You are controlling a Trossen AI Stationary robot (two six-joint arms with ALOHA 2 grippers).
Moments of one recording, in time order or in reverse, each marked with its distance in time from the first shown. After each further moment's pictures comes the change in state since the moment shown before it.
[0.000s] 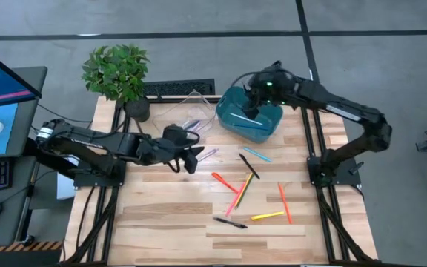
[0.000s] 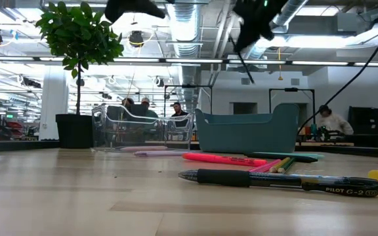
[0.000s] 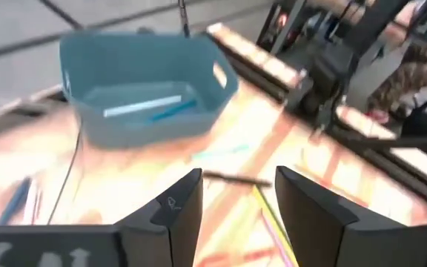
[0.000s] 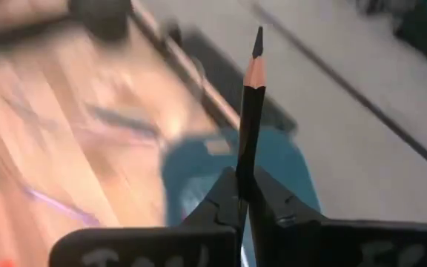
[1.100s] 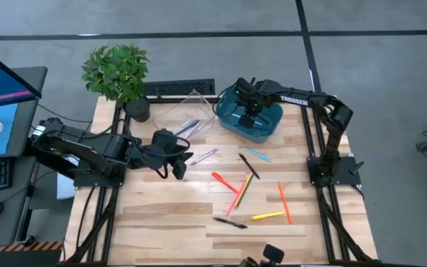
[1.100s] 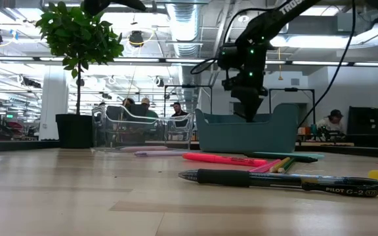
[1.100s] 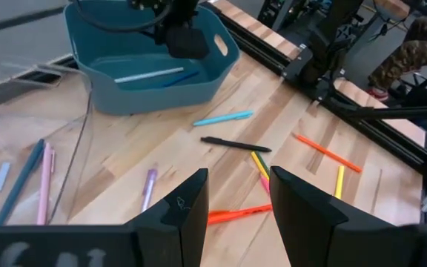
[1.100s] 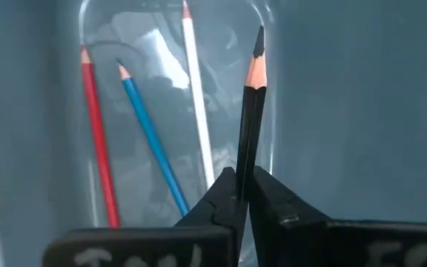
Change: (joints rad) left arm -0.077 -0.077 0.000 -0.170 -0.009 -0.091; right arm -0.126 0.440 0.002 -0.189 0.007 -0.131
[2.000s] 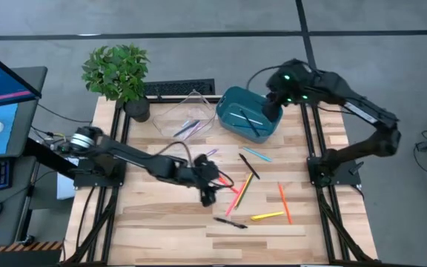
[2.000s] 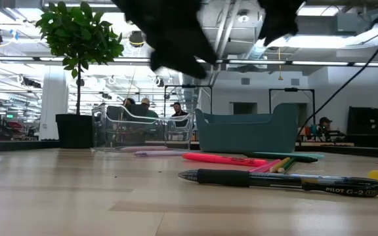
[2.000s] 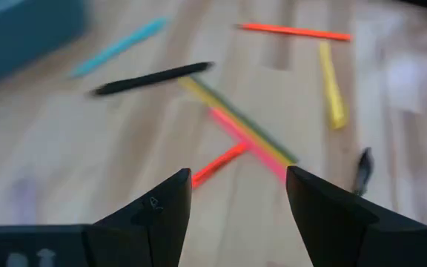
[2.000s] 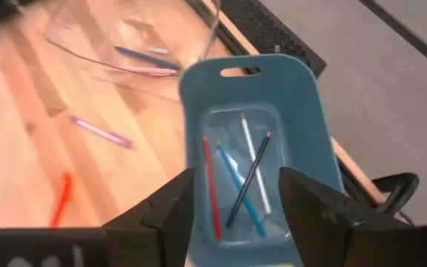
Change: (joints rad) left arm 0.039 0.498 0.000 0.420 0.340 0.381; right arm 0.056 -0.556 0.071 -0.160 -0.201 0.158
